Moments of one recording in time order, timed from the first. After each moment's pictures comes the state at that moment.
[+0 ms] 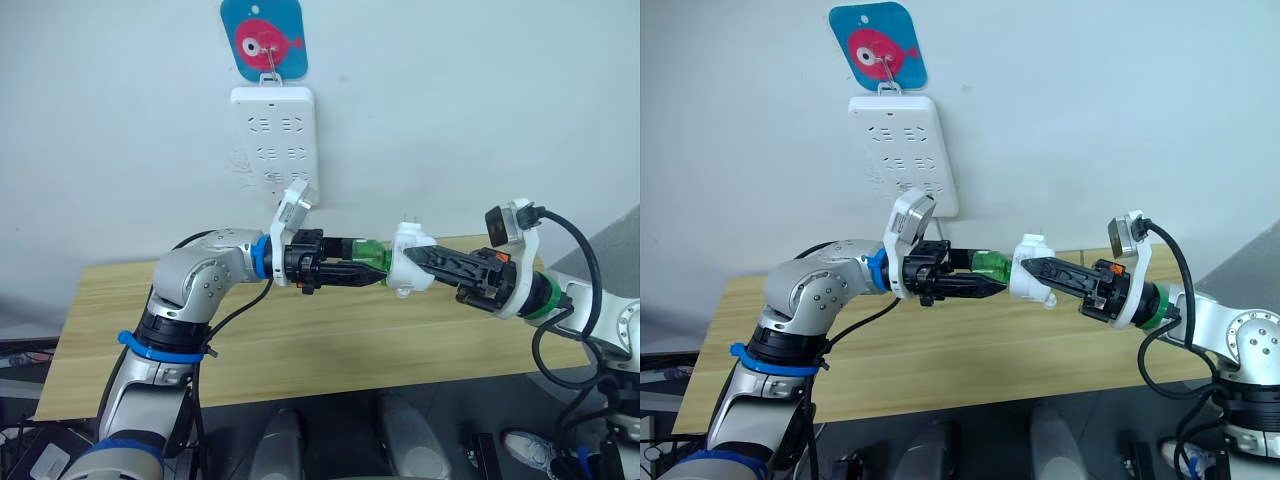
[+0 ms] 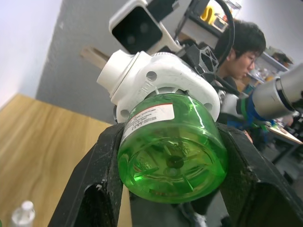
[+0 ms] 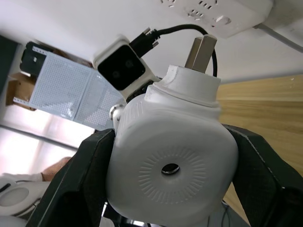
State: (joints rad) left arm -0.69 0.49 -0.12 -0.08 -0.79 0.91 -1.20; right arm -0.38 -0.74 -0.16 -0.23 1.95 1.17 0.14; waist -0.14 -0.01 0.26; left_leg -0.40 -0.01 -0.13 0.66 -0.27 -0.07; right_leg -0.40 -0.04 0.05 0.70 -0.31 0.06
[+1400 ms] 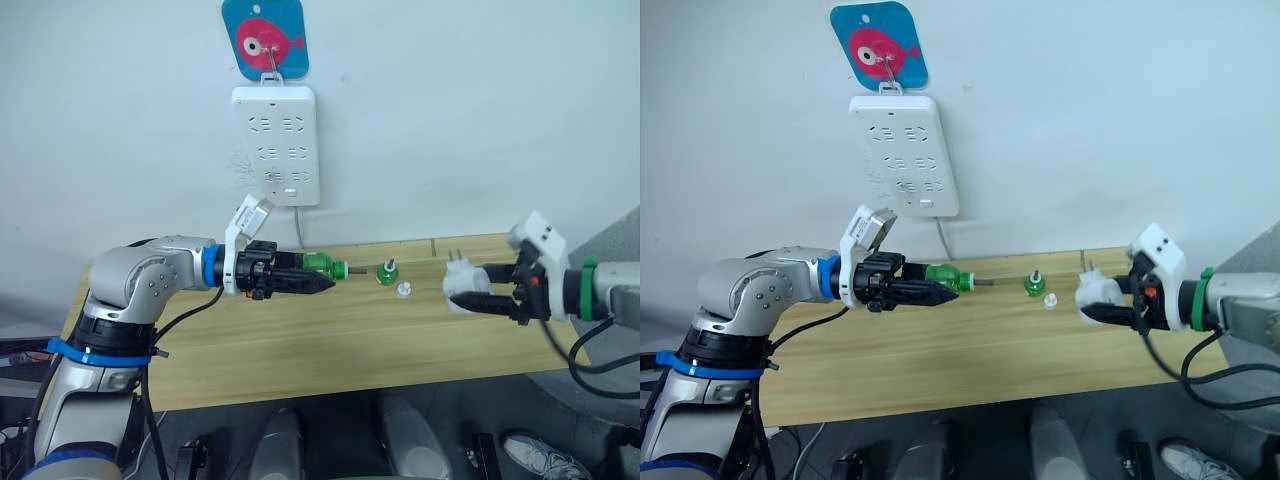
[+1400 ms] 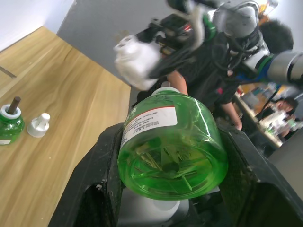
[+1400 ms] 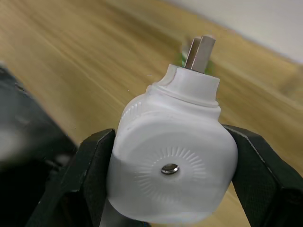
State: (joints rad) left arm -0.60 0.70 -0.05 -0.11 -0.84 1.02 -1.24; right arm -0.23 -1.16 0.01 -0.42 0.83 0.98 0.60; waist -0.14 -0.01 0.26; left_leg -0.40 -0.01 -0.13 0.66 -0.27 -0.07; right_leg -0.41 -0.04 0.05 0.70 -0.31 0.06
